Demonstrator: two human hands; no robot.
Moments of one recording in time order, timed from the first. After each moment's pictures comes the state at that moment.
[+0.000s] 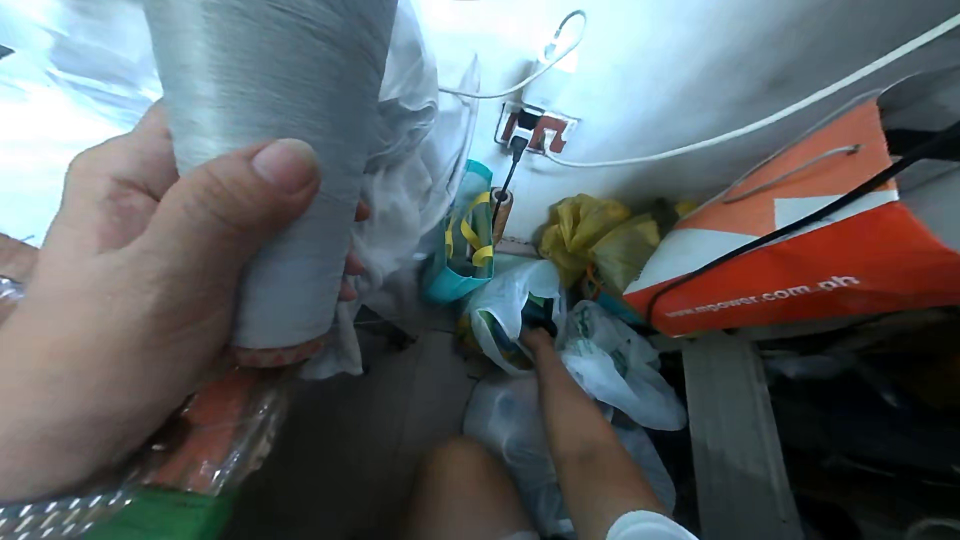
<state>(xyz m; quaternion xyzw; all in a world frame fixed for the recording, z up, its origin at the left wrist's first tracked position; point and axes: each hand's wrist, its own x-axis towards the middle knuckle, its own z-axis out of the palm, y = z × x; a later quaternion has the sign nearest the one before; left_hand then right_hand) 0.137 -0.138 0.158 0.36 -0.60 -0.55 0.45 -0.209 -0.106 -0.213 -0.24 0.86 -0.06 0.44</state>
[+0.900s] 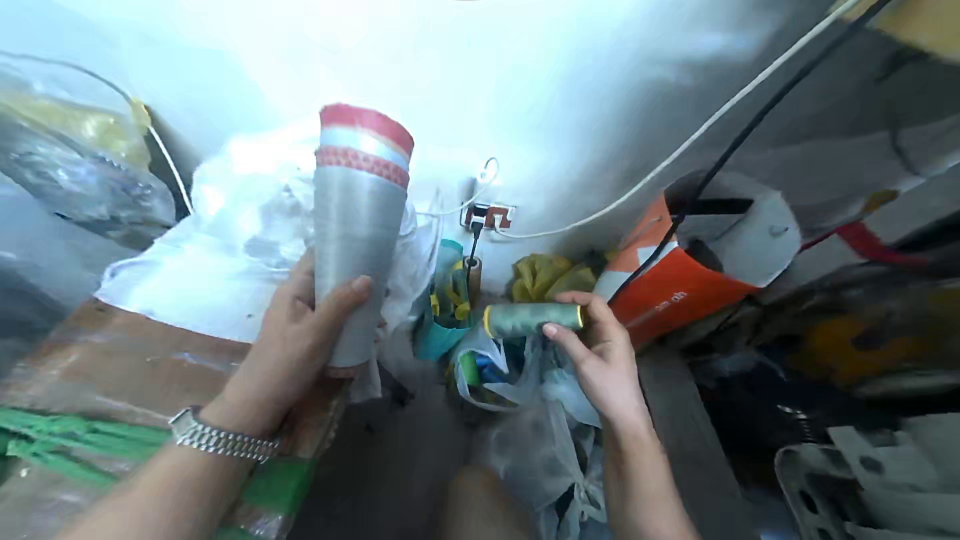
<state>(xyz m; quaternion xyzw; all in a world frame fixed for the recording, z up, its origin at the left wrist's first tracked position) 0.125 -0.124 0.173 0.40 -0.63 -0.51 0.42 -0.172 -0.018 0.111 -0.53 0.60 -0.56 0.21</state>
